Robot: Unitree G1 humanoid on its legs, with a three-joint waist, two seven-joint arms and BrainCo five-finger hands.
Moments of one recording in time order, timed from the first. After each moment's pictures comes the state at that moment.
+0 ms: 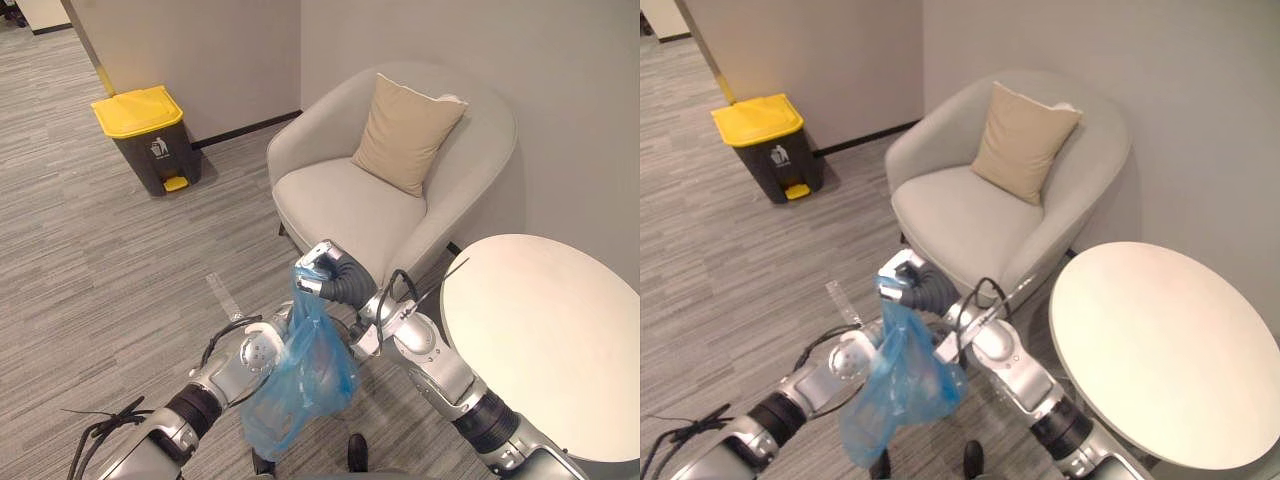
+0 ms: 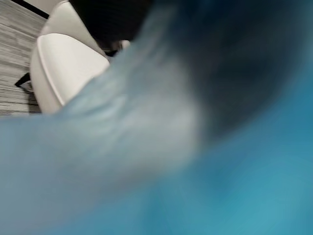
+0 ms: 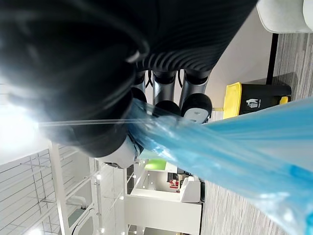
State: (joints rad) left arm -0.33 0.41 -0.62 0.47 0.27 -0.23 0.01; right arm -0.31 -0.32 0.59 -0.16 0.35 -0.18 0.13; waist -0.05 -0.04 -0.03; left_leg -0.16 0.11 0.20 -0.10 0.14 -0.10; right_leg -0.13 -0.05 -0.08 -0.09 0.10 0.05
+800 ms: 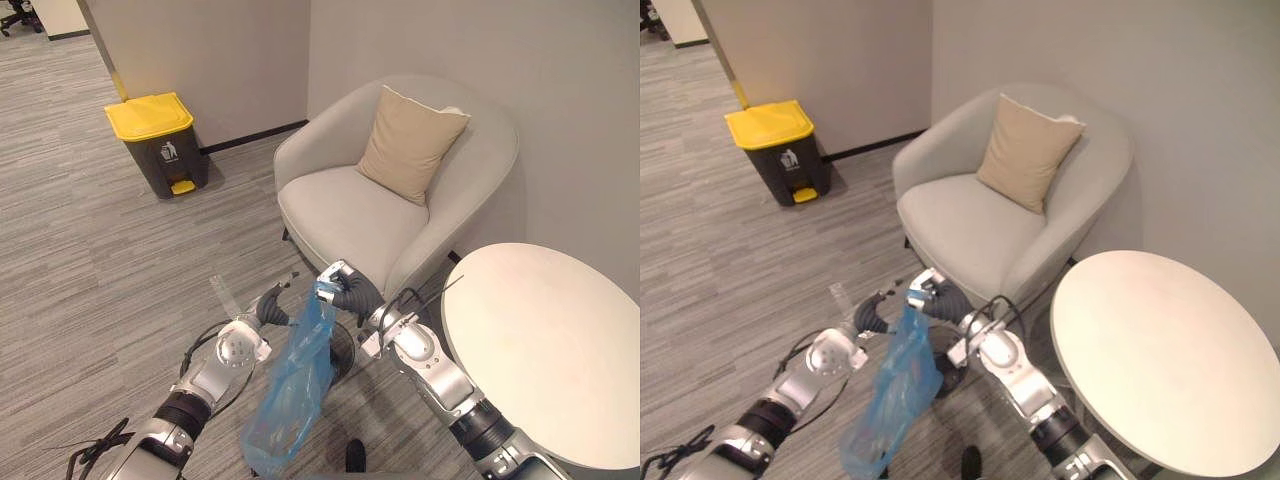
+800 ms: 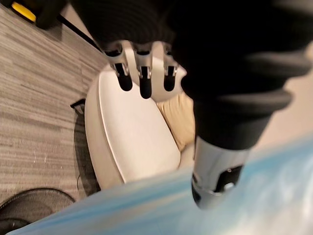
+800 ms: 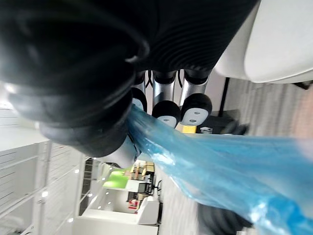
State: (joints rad) left arm -0.28 0.39 -0.35 0.53 0.22 -0.20 0.02; right arm -0.24 -0.28 0.51 0.07 0.19 -0.16 0.12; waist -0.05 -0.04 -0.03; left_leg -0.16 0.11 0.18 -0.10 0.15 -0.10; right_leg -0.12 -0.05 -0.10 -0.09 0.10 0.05
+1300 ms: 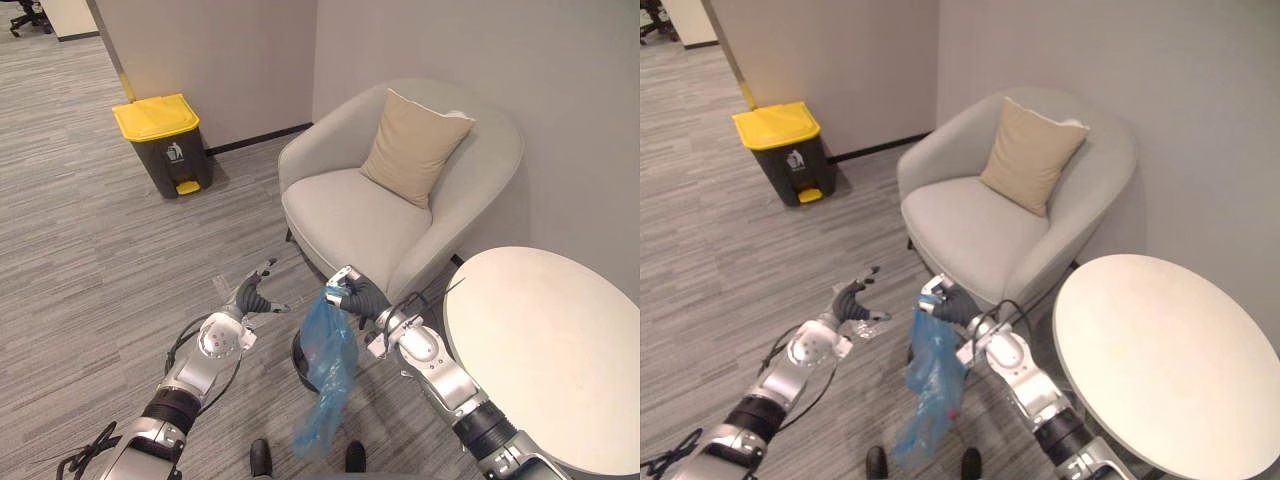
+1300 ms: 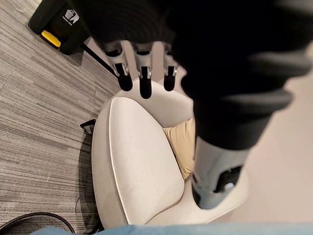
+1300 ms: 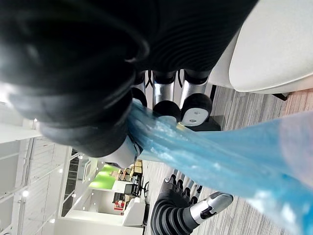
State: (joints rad) left arm -0.27 0.42 -0.28 0.49 0.19 -0.21 -0.01; right arm -0.23 -0.28 0.48 0.09 0.16 -0.15 0.15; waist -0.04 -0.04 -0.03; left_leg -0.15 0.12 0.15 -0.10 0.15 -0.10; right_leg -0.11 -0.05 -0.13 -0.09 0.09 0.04
